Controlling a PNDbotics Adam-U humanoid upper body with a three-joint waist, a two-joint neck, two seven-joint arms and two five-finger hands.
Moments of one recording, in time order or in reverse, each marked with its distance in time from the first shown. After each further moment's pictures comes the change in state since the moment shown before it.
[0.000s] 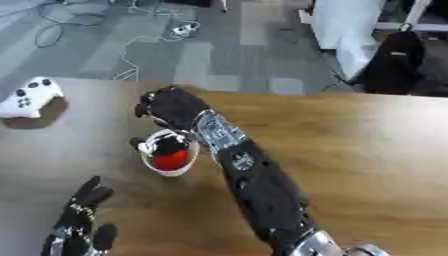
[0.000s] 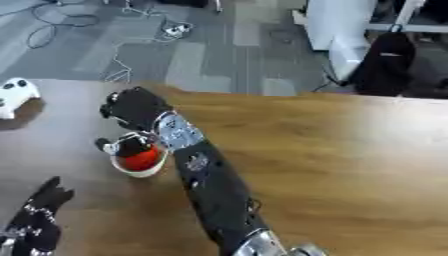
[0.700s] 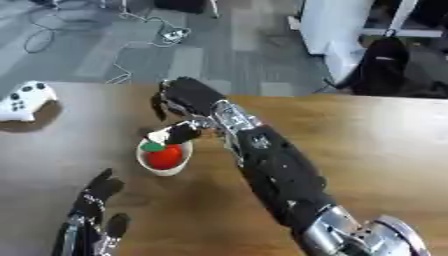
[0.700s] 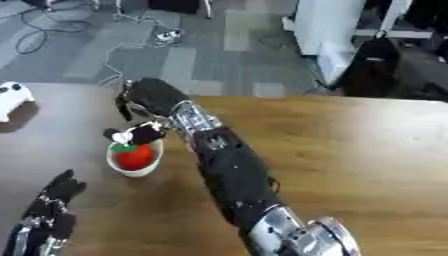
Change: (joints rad) left arm 0.027 0.025 0.012 0.009 -0.007 0.008 0.009; right arm -0.031 -0.063 0.123 0.151 -0.534 -0.101 -0.030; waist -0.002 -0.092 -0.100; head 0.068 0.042
